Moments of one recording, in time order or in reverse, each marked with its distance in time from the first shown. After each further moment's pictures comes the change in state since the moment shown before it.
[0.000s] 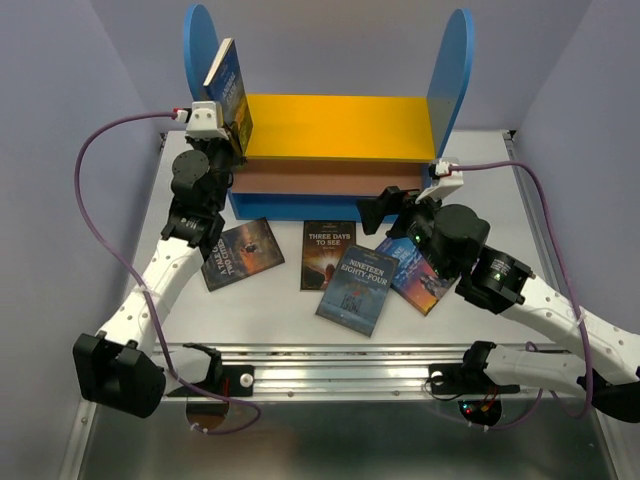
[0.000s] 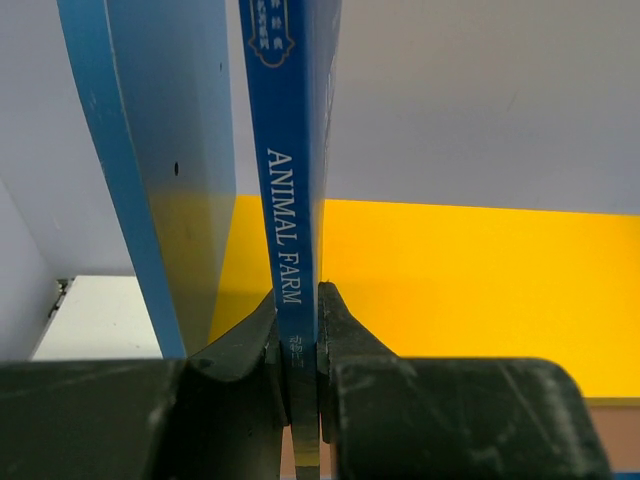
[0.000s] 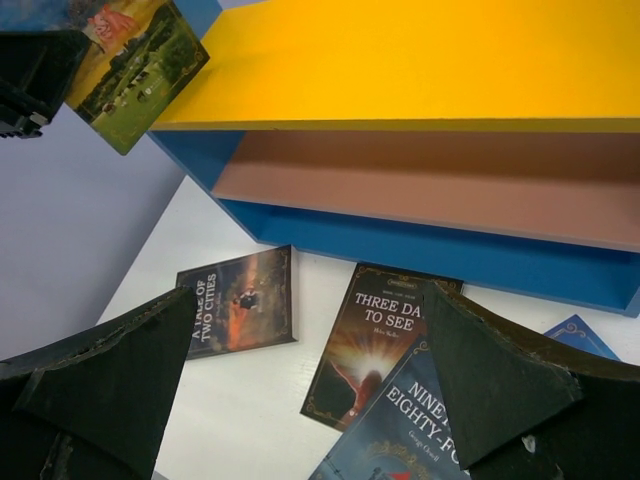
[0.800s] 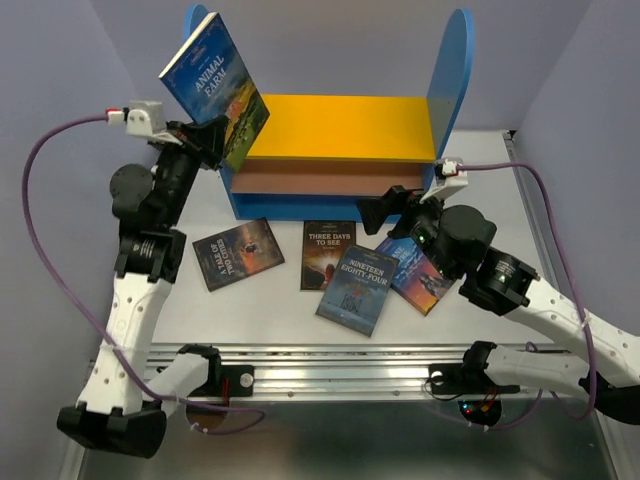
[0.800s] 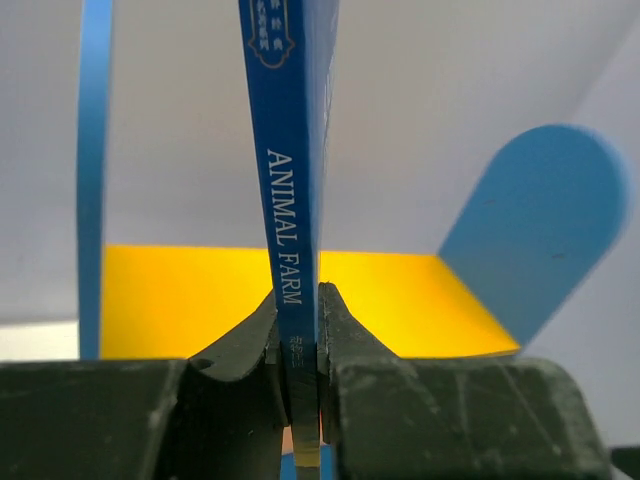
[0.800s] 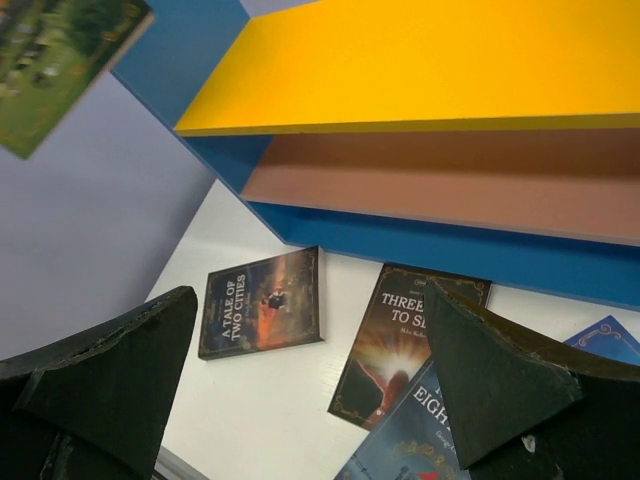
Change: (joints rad) left arm 0.133 -0.252 0.095 -0.167 0.395 -0.333; right arm 0.000 -0.023 0.002 0.013 -0.037 0.047
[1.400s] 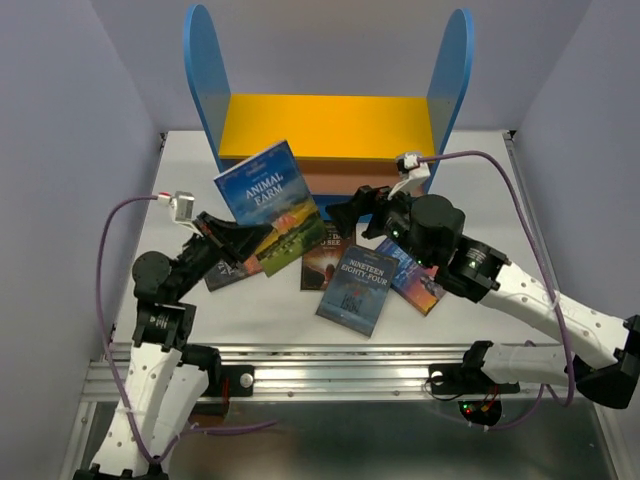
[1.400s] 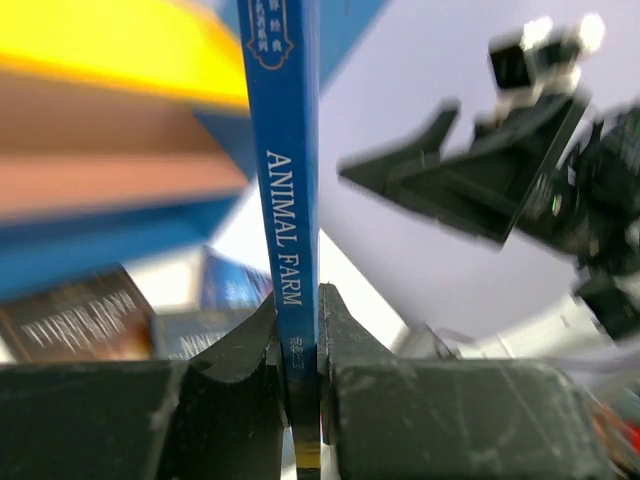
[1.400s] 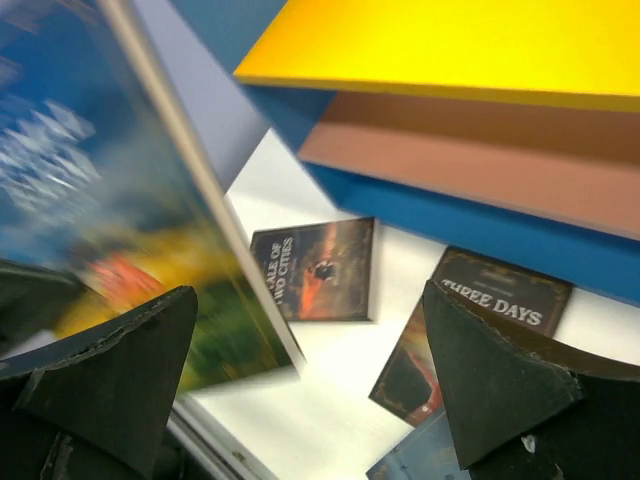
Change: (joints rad) left arm 0.001 -0.417 -0.618 0.084 0.491 -0.418; right arm 0.000 0.157 0.044 0.069 -0.199 0.010
